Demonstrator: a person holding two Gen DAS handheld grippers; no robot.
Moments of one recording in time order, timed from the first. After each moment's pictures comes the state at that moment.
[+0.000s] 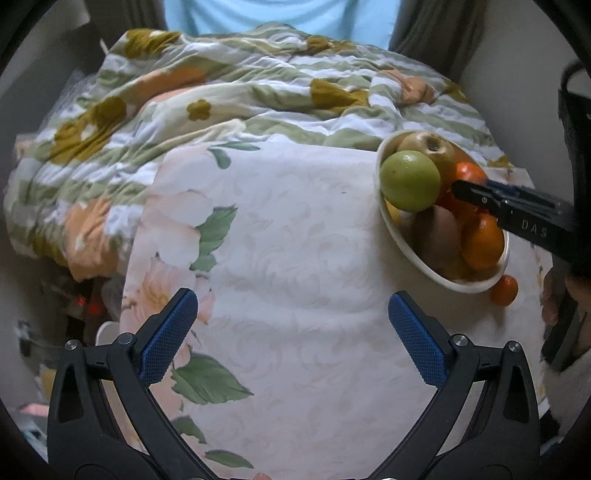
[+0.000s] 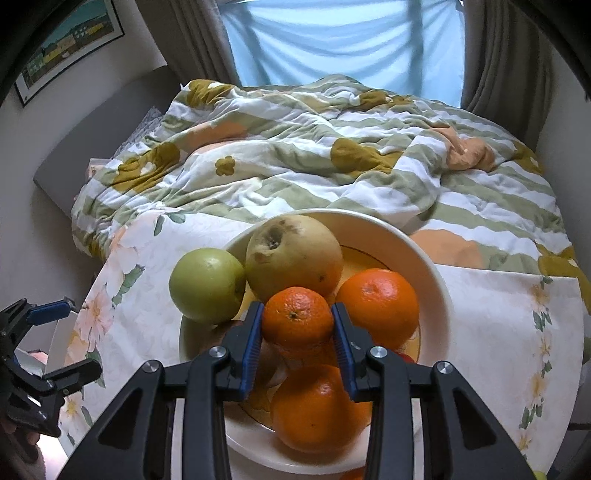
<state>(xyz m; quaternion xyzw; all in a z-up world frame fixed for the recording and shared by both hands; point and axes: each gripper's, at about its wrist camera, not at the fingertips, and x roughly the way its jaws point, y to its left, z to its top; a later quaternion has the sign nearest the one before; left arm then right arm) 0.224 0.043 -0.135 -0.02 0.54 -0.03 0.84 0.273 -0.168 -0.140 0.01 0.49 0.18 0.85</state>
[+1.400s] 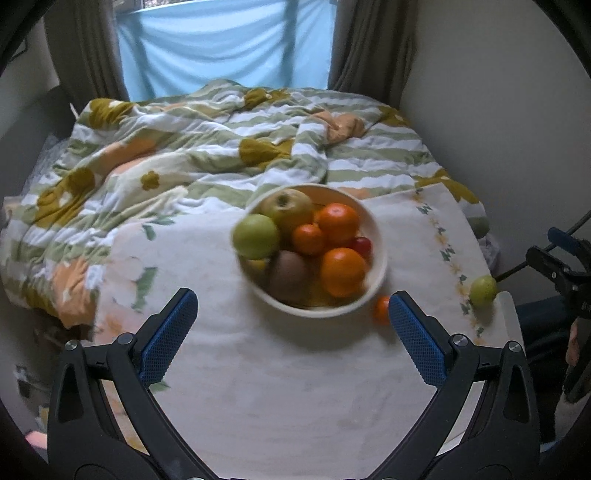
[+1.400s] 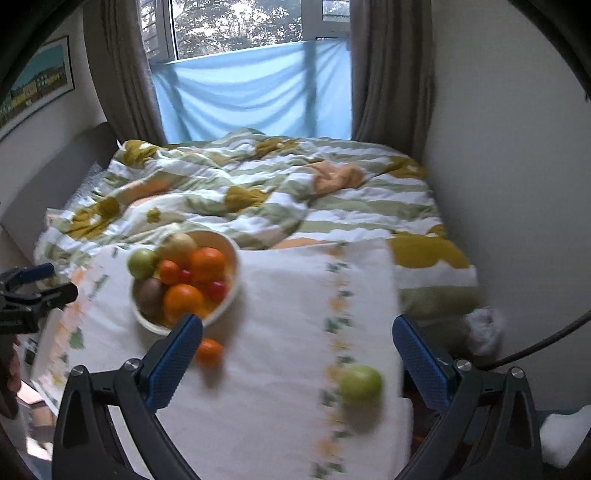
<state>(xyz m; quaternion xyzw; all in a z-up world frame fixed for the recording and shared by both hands) 0.175 -0.090 -0.044 0.02 0.46 -0.10 0.88 0.124 -0.343 -0.035 0.00 0.42 0.02 0.91</state>
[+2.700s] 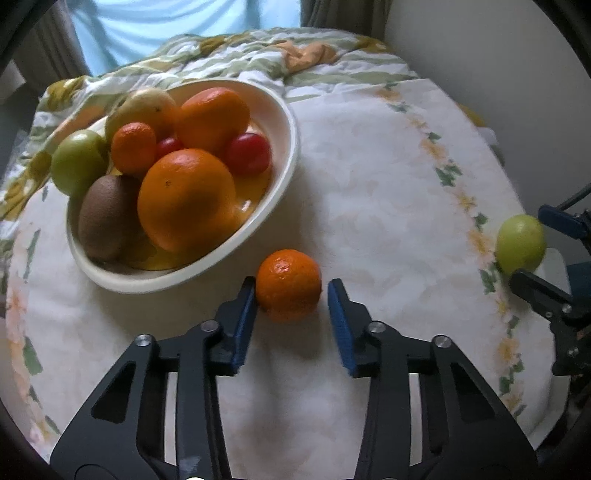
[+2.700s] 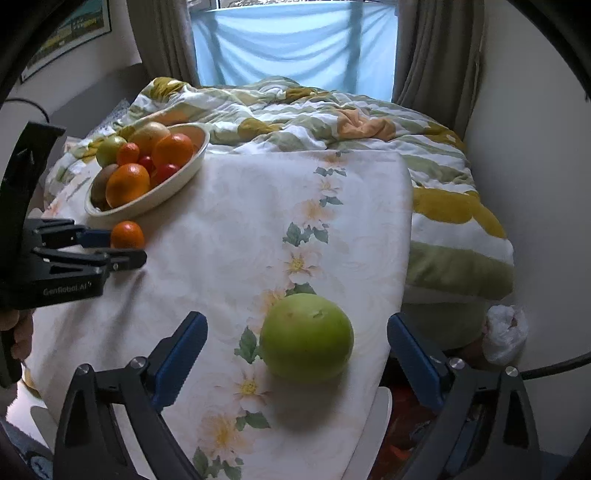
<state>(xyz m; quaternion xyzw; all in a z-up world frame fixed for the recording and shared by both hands) 0.195 -0.226 -0.195 0.07 0.54 -0.10 0.83 0.129 -0.395 -0.166 -0.04 0.47 0.12 0.87</state>
